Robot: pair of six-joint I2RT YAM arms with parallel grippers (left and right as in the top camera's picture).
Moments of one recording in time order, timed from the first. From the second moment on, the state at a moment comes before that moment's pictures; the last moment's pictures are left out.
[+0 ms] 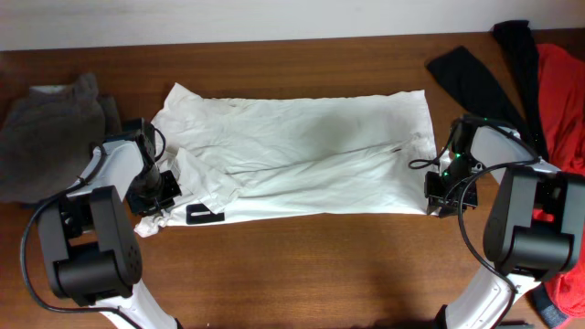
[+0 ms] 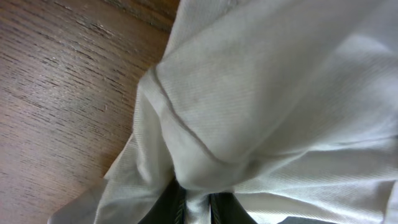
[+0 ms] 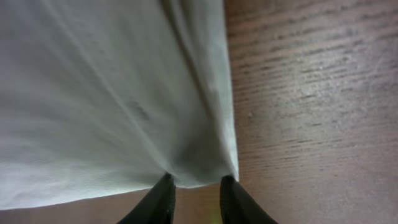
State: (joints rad) left arm 0.15 1.96 1.24 -0.98 -0.08 -0.32; right arm -0.21 1.99 1.24 -1.12 -0.05 0.07
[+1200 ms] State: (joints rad) left arm 0.15 1.96 1.24 -1.16 -0.12 -0.32; right arm -0.21 1.94 1.06 -1.21 0.05 0.21
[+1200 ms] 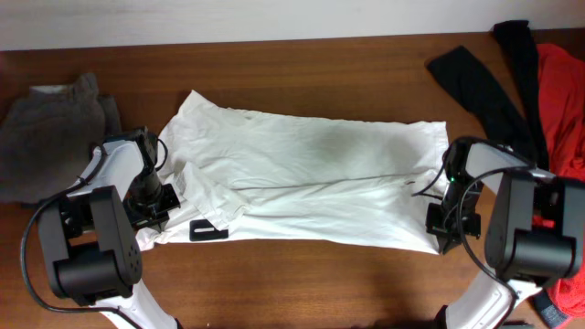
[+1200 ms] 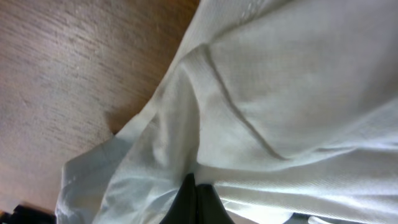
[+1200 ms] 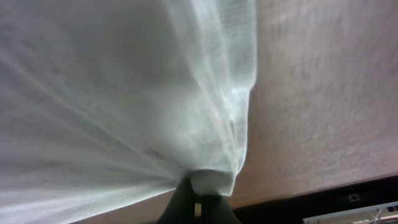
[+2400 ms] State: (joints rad) left arm 0.11 1.62 1.24 -0.90 0.13 -0.23; right arm -0.21 1.40 1.14 -1.09 -0.12 0.16
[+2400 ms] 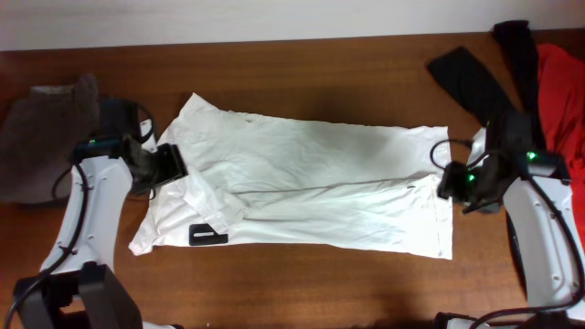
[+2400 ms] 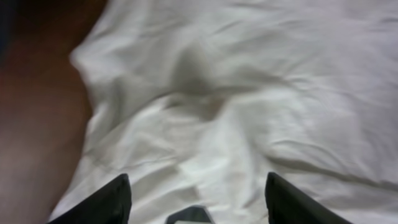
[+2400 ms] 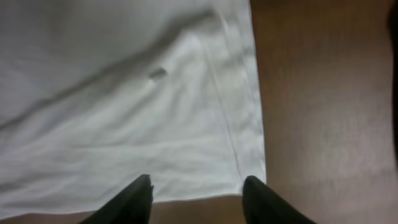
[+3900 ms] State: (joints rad) left arm -0.02 1.91 1.17 -0.90 0.24 -0.15; right arm -0.21 1.68 1.18 -0.90 -0.16 0.11
